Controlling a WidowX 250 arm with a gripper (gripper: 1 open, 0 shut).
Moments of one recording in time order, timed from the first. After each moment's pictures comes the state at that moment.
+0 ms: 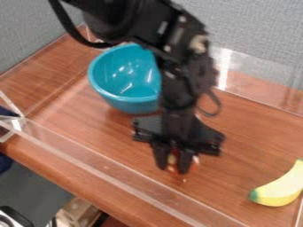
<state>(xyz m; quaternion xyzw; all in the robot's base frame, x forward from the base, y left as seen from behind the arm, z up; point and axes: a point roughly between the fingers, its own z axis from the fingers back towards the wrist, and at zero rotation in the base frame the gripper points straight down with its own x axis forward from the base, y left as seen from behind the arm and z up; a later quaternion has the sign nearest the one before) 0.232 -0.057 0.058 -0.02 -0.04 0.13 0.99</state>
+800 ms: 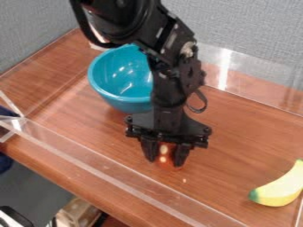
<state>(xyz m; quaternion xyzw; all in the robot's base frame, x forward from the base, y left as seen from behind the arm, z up) 0.251 -0.041 0.039 0.00 -0.05 0.16 0.99</state>
